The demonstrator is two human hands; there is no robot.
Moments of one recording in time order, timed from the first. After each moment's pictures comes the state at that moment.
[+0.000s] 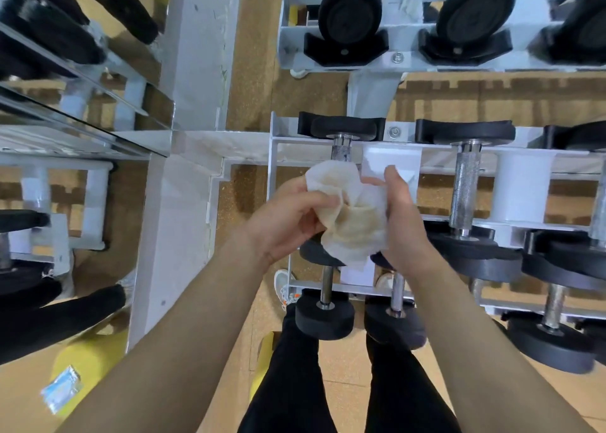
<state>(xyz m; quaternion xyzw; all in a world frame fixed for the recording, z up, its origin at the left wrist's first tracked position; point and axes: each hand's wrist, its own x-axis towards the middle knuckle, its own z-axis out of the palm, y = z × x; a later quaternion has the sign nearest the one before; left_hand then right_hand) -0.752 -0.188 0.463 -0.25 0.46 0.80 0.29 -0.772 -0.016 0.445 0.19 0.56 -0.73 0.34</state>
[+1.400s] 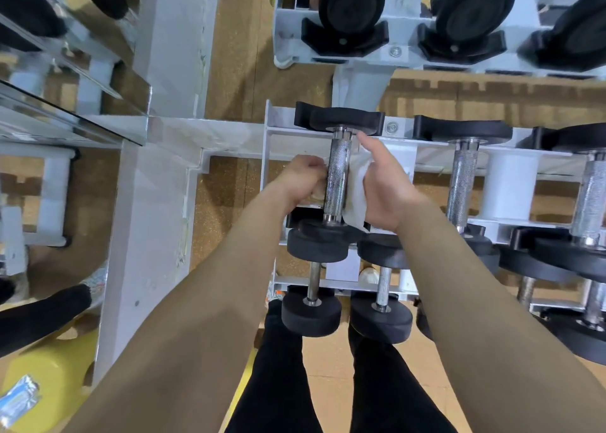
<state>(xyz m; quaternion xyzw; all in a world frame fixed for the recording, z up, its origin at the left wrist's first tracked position) -0.807 -0.192 0.366 -0.30 0.69 0.59 0.30 -0.824 -0.042 0.430 0.25 0.48 -0.69 0.48</state>
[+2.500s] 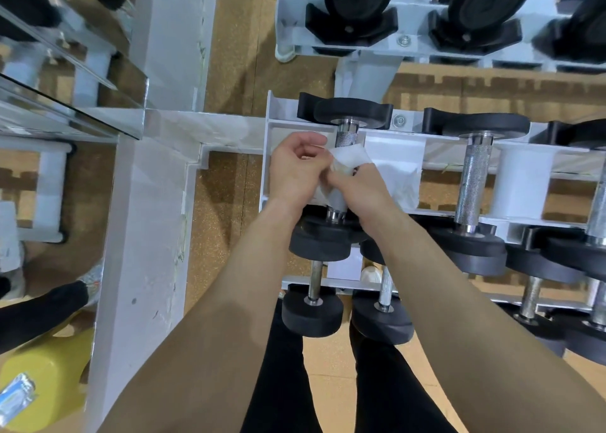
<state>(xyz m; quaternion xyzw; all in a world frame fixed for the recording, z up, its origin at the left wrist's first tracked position) -0.789 -0.181 0.403 -0.34 0.67 0.66 0.05 -0.803 -0.070 0.389 0.19 0.74 -0.56 0.32</state>
